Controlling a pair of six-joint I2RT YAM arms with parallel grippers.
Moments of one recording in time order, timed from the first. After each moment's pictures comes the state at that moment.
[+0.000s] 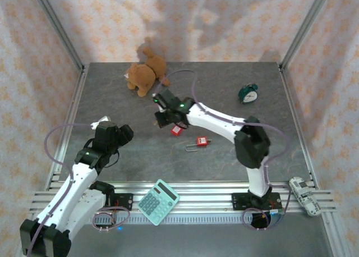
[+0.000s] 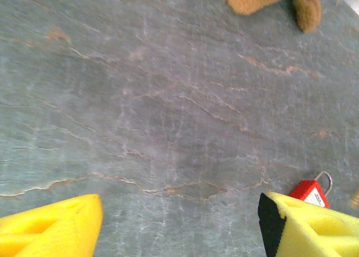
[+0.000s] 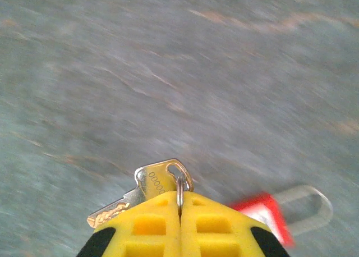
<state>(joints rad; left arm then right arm) -0.21 0.76 0.53 -0.53 -0.12 -0.79 0.86 1.92 1.59 -0.64 0.07 0.31</state>
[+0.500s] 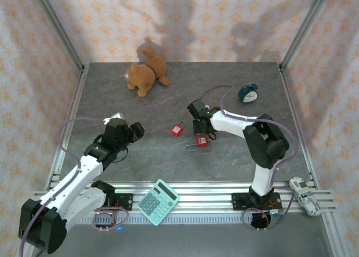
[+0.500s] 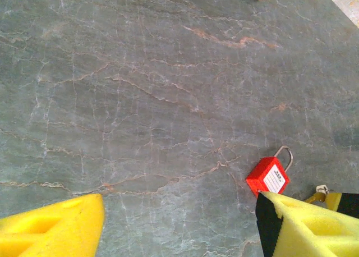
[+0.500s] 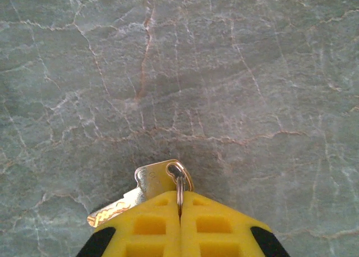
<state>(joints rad) -0.32 0.88 0.53 -0.36 -0.09 -0.82 0.65 1.83 1.15 -0.56 0.23 0.48</state>
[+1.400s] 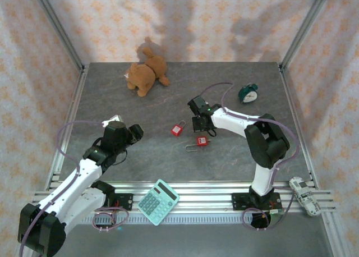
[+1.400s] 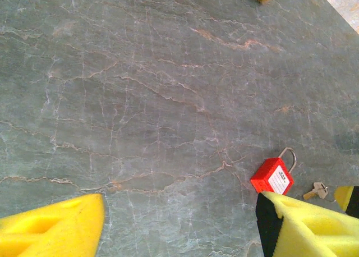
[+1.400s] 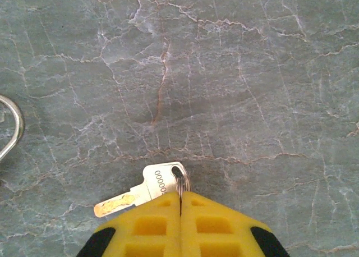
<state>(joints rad) -0.32 0.83 0.49 -0.36 -0.10 -0.83 0.63 1.83 1.19 -0.57 0.20 0.45</state>
